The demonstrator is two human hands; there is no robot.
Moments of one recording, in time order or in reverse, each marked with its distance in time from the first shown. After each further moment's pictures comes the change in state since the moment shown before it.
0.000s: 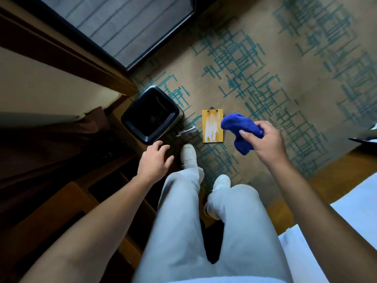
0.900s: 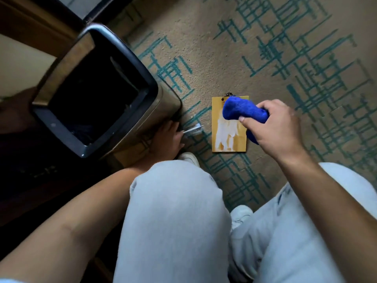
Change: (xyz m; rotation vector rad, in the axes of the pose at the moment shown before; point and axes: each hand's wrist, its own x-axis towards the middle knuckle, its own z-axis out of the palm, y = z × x) left_hand 0.289 -0.069 0.256 0.387 0.079 0.275; right_hand 0.181 0.195 0.175 -0.314 0.072 -0.181
